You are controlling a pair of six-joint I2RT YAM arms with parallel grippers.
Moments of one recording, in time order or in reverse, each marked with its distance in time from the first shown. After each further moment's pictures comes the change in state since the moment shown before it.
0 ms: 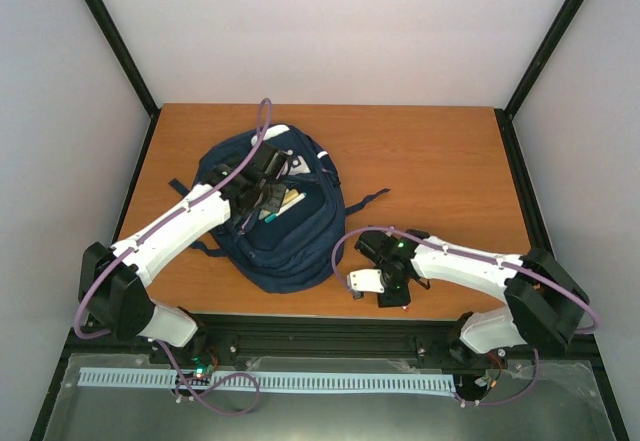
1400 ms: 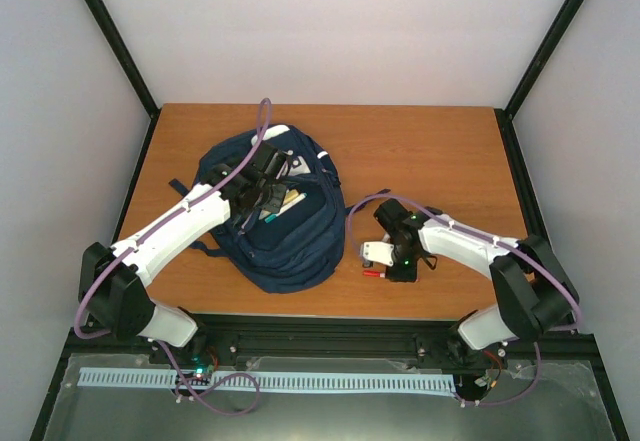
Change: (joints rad) left arm 0.000 0.000 0.002 -0.002 0.019 0.000; right arm -0.279 0.103 0.053 0.030 0.008 -0.064
